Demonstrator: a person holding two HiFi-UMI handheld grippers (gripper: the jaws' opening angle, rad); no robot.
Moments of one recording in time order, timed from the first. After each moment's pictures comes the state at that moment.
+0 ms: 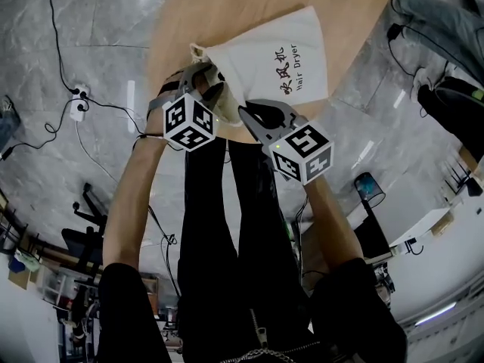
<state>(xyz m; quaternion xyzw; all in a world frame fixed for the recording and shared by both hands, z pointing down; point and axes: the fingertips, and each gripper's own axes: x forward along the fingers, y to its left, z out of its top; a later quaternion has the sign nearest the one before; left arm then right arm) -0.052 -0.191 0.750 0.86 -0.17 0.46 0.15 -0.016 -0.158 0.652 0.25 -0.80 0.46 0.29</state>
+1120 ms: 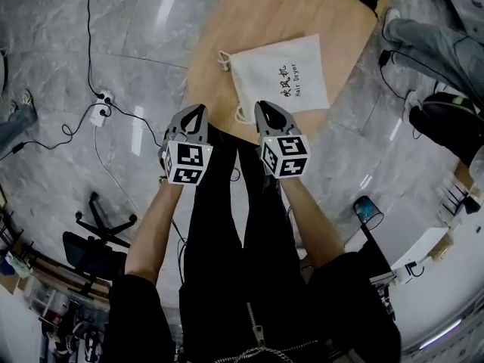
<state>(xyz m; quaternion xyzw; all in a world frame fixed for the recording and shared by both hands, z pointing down) -0.168 -0.145 0.643 0.80 -0.42 0.35 0.25 -0.031 -0.161 0.632 0.46 -0.77 0.36 0.27</state>
